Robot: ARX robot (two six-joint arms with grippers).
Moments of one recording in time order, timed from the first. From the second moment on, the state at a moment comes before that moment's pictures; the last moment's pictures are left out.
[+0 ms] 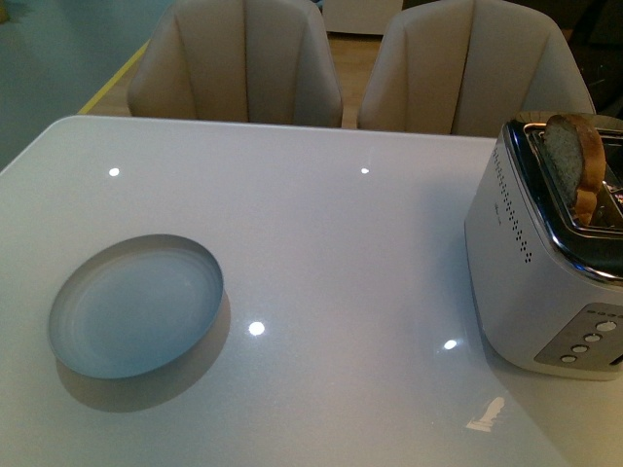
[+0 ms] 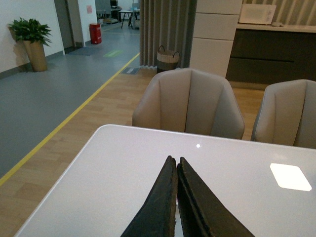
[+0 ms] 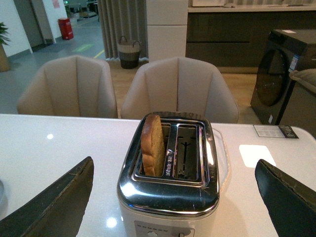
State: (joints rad) left arm 0.00 0.85 0.04 0.80 0.00 -0.01; right arm 0.00 0.01 0.02 0.00 0.00 0.00
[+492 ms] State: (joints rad) left arm 0.00 0.50 0.01 0.50 0.00 -0.01; right arm 0.00 0.01 0.02 0.00 0.00 0.00
